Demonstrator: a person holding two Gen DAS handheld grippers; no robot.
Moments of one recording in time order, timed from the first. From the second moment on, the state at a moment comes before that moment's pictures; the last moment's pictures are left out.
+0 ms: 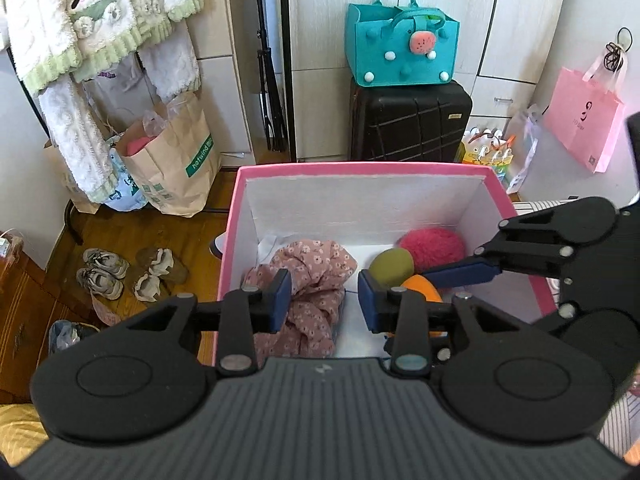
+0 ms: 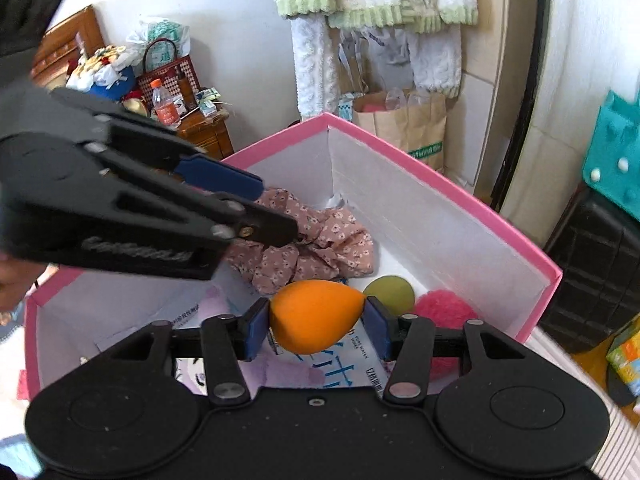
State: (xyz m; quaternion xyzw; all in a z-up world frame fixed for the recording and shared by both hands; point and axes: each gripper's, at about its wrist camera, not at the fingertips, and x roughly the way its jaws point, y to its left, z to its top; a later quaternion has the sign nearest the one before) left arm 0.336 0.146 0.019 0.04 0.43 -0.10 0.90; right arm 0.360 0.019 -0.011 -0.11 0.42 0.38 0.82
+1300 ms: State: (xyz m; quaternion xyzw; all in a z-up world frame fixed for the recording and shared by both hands) left arm 0.167 0.118 0.096 0.09 0.42 -0.14 0.89; right arm 0.185 -0.074 0.095 -0.11 0.33 0.35 0.87
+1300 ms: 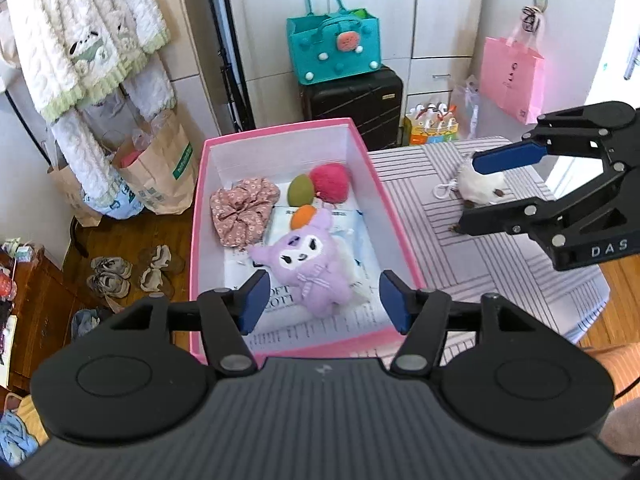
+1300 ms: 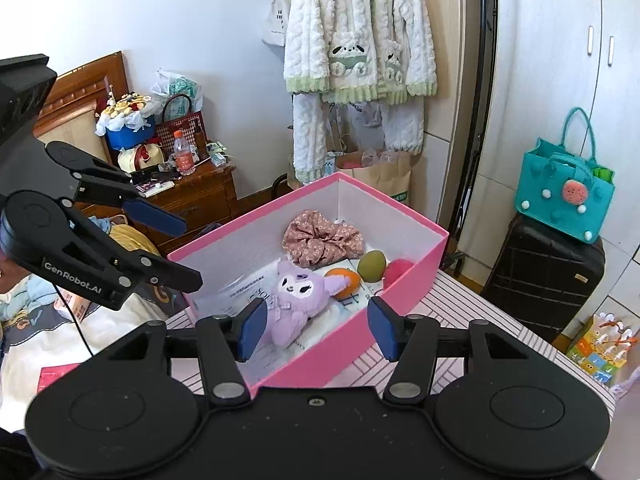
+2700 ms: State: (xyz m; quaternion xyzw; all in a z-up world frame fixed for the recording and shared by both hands) left arm 0.079 0.007 0.030 0.08 0.35 -0.26 0.90; right arm 0.074 -0.220 0.012 -0.08 0.29 0.26 0.92
